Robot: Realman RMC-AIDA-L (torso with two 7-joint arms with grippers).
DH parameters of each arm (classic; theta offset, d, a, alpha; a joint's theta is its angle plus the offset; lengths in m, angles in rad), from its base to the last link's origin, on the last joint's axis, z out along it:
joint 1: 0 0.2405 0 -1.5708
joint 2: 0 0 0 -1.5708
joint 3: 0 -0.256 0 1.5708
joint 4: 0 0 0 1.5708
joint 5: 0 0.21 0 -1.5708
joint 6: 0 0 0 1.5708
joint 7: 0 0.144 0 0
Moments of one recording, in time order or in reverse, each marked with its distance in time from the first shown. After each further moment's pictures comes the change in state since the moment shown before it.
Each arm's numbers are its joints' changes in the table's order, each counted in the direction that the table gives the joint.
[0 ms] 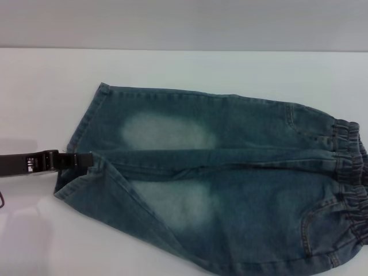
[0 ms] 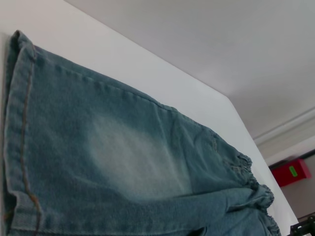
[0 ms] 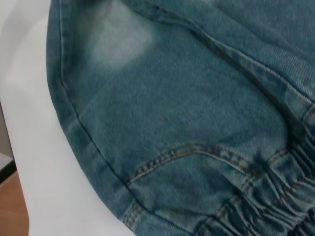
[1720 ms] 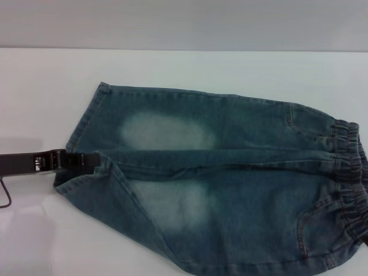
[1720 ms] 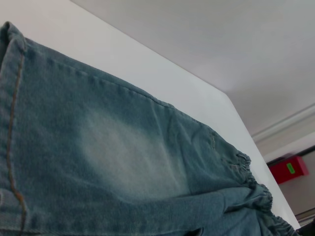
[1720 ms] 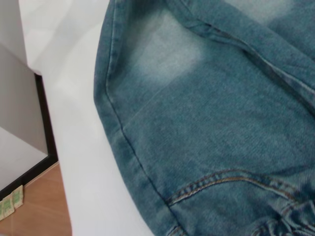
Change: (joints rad) left arm -0.014 -0.009 -0.002 0.012 0.008 -0.017 -0.008; right arm 0.001 0.031 -0.064 -0.080 -0.059 -0.084 0.005
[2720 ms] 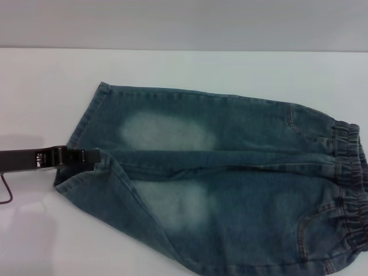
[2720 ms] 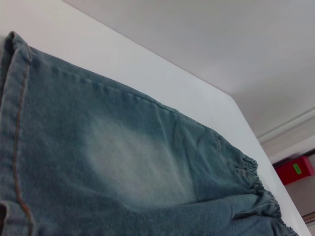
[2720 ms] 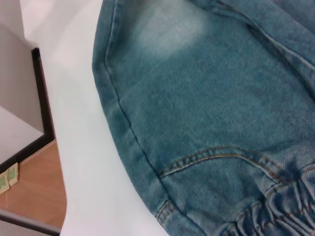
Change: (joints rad) left arm -0.010 0.000 0.000 0.000 0.000 -0.021 0.006; right arm -0.014 0.015 -0.083 -0.014 -0.135 0.002 -0.037
